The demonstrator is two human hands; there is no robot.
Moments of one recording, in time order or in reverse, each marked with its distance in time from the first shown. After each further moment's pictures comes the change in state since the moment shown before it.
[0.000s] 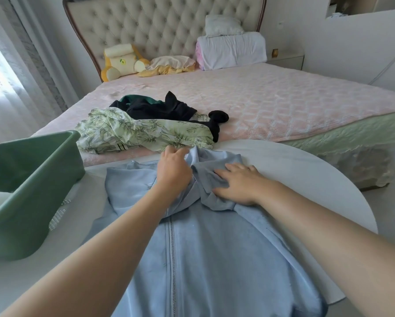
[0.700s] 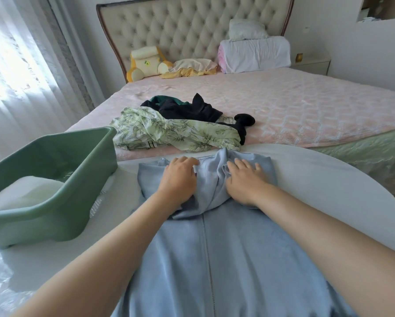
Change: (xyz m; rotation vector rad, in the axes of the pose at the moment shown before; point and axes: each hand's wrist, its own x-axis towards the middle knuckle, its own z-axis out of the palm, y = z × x) left_hand -0.037 -0.057 -0.042 0.028 -0.034 0.094; right_hand 0.029 -0.065 0.009 -0.029 0.154 0.087
